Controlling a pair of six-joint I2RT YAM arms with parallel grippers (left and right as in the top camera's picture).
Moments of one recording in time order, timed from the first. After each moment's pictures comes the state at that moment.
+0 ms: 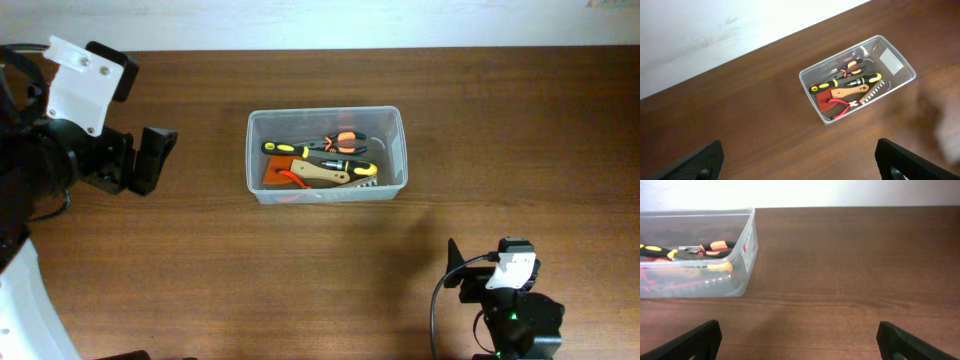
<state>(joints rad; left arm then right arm) 0.16 1.55 2.45 -1.68 0.38 0.47 -0.05 0.06 0.17 -0.44 -0.08 0.01</state>
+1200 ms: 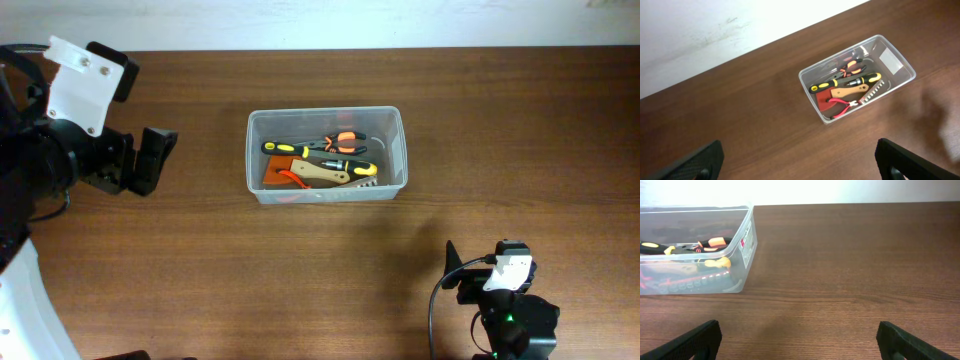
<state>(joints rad) 0.16 1.55 2.45 -1.68 0.38 0.47 -0.05 0.02 0.13 -0.44 -0.08 0.02</state>
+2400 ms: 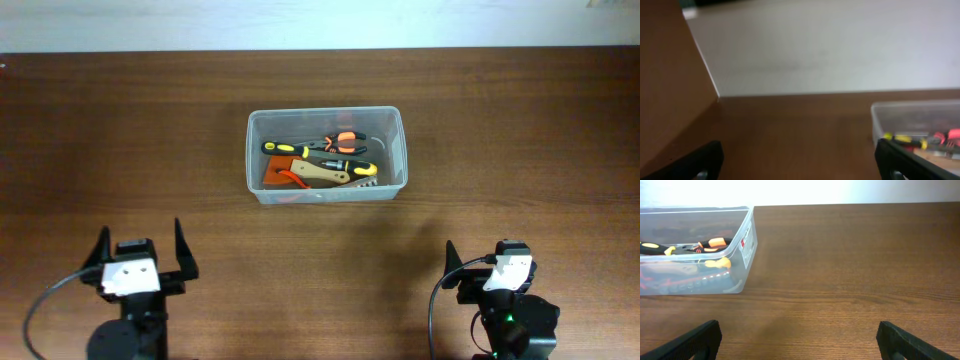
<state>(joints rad) 0.09 0.15 0.42 -0.32 -0.09 0.11 -0.05 0.02 0.13 -0.43 -0.08 0.02</state>
